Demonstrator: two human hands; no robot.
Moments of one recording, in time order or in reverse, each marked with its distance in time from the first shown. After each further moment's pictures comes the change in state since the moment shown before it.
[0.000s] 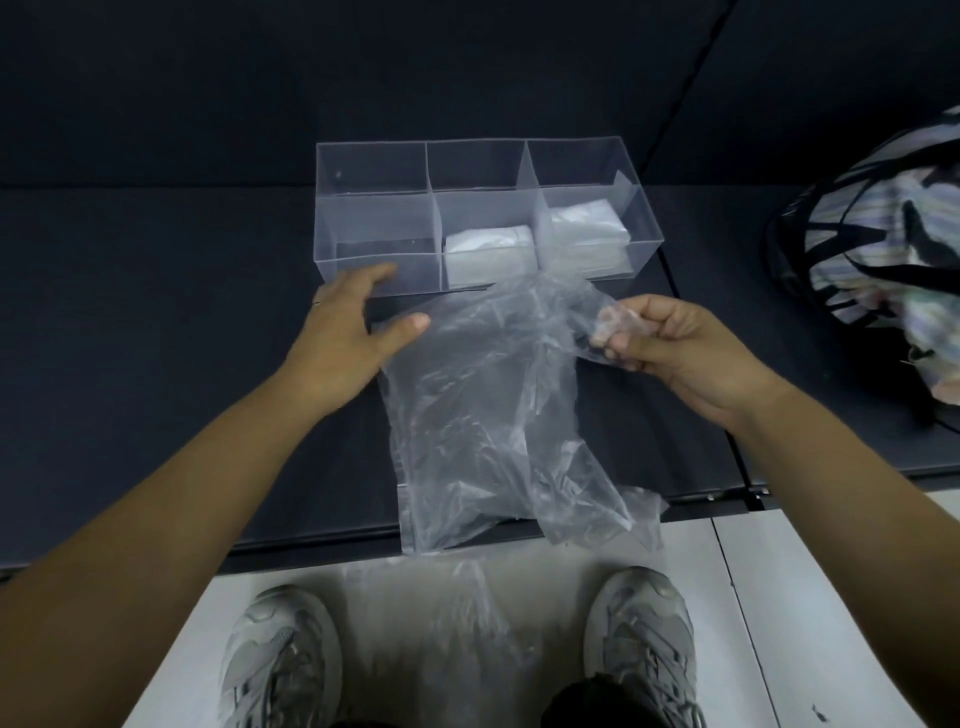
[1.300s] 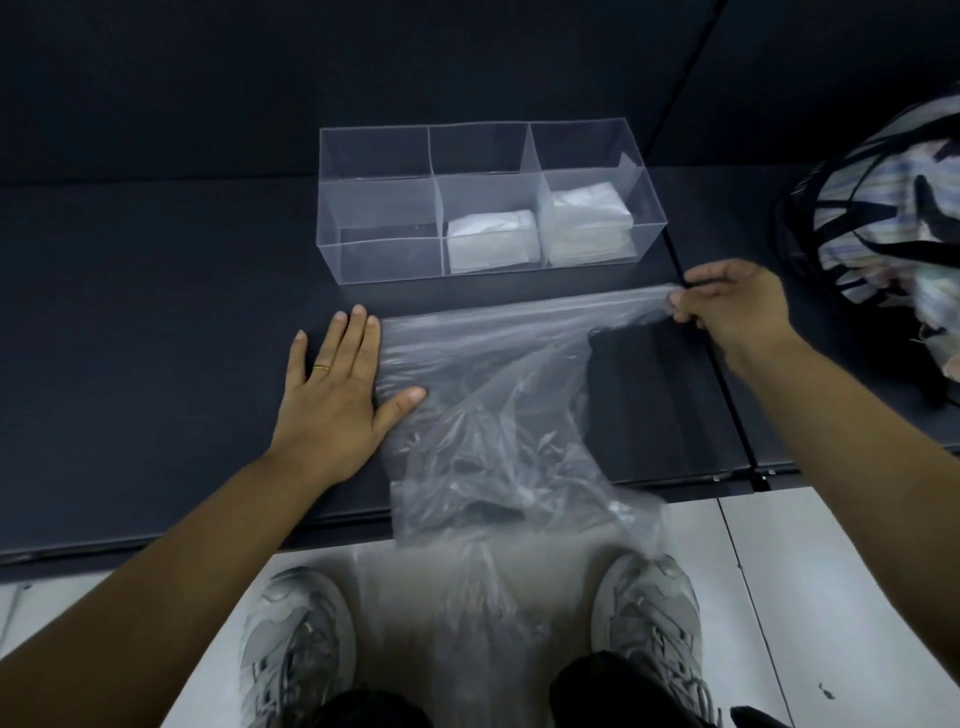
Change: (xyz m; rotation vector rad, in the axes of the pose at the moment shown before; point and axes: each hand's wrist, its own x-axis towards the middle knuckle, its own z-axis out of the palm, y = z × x) left_hand -0.047 -0.048 0.019 0.850 -0.102 0.090; right_hand 0.036 0.027 -0.052 -0.322 0.620 0.104
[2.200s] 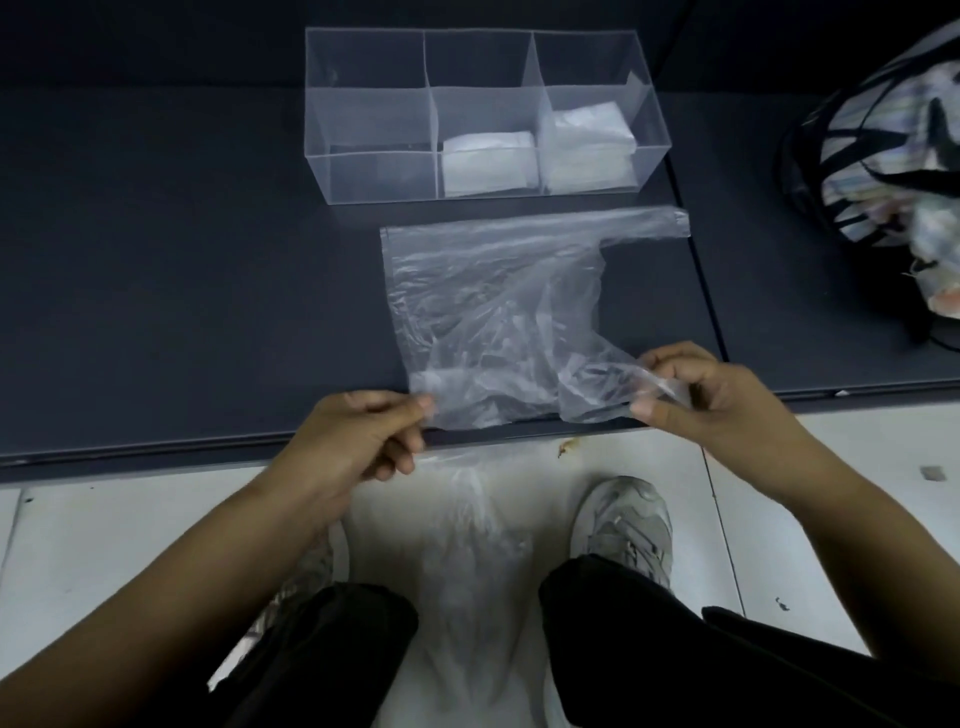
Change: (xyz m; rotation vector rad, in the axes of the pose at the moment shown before) left_hand -0.085 0.052 -0.025 -1.468 -0.366 -0.628; right_hand -0.161 0.017 -0.038 -0.095 -0.599 -0.189
